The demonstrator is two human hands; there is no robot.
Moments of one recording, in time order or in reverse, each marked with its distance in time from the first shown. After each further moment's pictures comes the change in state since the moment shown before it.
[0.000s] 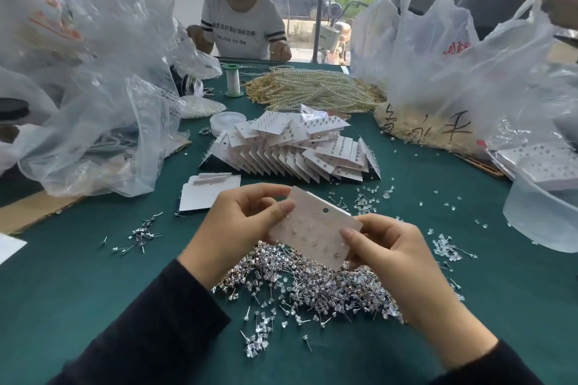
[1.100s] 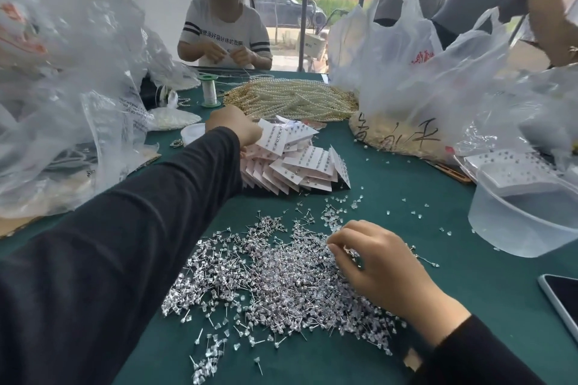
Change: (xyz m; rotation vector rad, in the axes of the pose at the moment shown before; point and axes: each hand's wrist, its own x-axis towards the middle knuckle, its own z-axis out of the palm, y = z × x) left_hand 0.172 0.043 0.014 0.877 0.311 -0.276; right_hand 0.023 0.022 -0.058 -0.980 -0.090 -0.572
